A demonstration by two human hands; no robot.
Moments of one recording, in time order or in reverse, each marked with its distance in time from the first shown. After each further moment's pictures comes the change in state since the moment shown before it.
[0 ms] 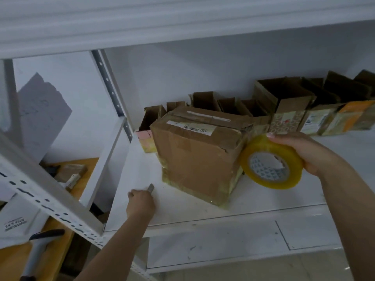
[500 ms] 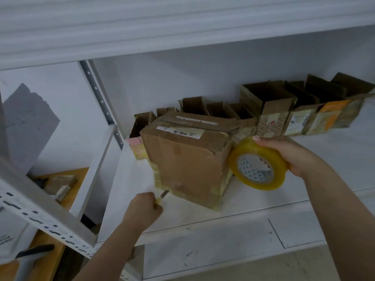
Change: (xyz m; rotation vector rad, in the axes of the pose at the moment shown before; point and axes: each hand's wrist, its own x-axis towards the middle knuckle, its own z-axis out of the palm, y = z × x) left_hand -0.038 0.015 -0.035 -0.095 0.047 0.350; right_hand -0.003 0.010 0.000 -0.002 0.048 0.013
